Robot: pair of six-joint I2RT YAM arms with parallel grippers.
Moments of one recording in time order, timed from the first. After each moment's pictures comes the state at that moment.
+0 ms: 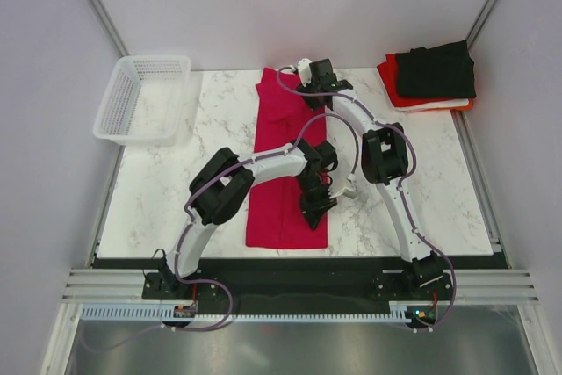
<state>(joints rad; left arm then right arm) -0.90 2.21 1.63 -0.98 0.66 0.57 0.38 2.66 2.41 -0.50 0.07 -0.37</state>
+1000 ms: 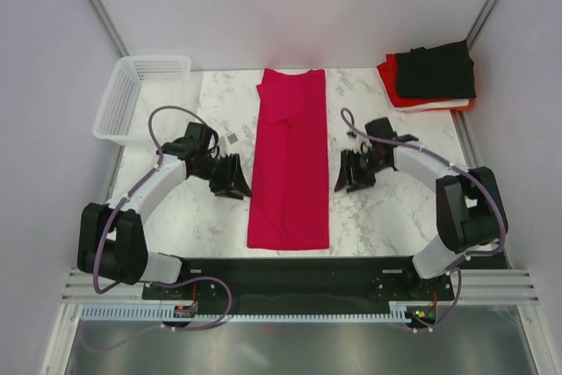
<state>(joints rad) -0.25 1.36 0.99 -0.76 0.61 -0.24 0.26 1.59 1.10 -0.58 -0.45 0.17</state>
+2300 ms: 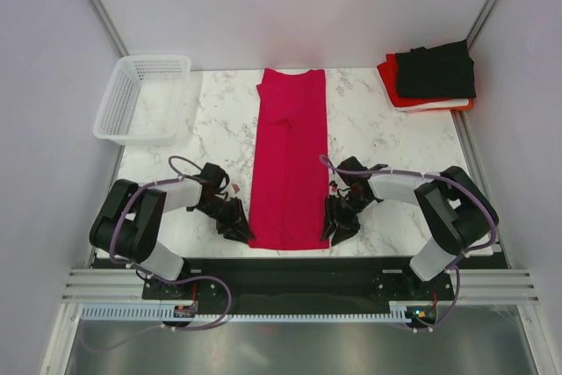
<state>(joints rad) -0.32 1.54 0.57 -0.53 0.68 -0.59 0.54 1.64 0.74 -0.58 -0.61 0.61</state>
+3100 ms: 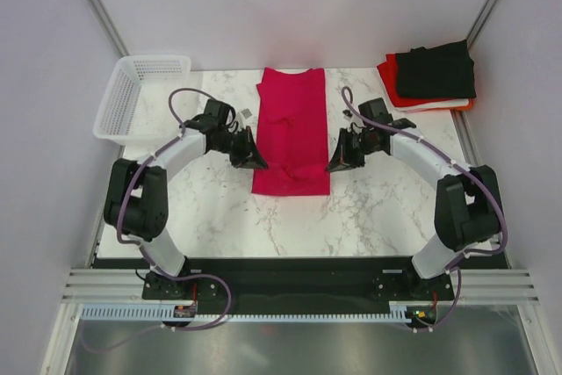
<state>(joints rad) -0.29 1.69 1.14 -0.53 0.69 -0.48 0.31 1.62 1.13 -0.60 -0.54 0.46</state>
